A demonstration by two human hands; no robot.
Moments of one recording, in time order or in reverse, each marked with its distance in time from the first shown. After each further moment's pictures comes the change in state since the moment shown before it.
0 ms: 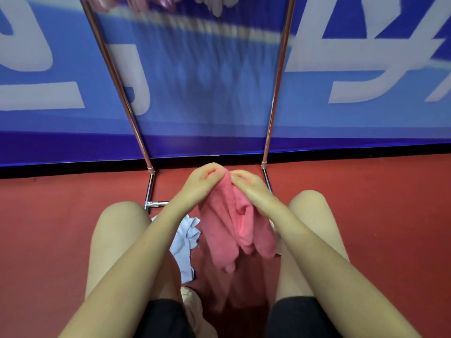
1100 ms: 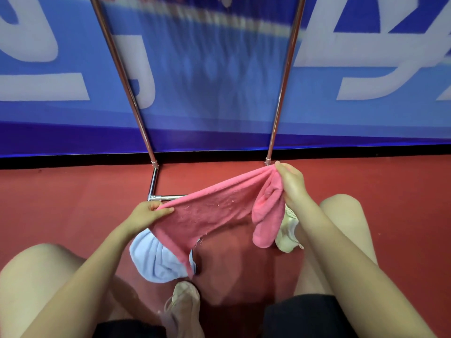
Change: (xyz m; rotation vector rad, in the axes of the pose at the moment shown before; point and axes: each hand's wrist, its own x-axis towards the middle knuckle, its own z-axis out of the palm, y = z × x) left_hand -0.073 -0.137 -0.098 0.075 0.010 -0.517; right_hand 0.017 0.031 -0.055 0.403 0.499 0.236
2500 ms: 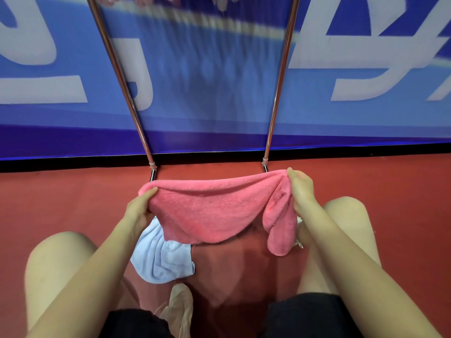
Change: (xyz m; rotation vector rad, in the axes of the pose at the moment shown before) left_hand 0.009 0.023 0.002 -0.917 0.353 -0.323; right_hand -0.006 0.003 -0.030 -0.137 0.161 -0.017
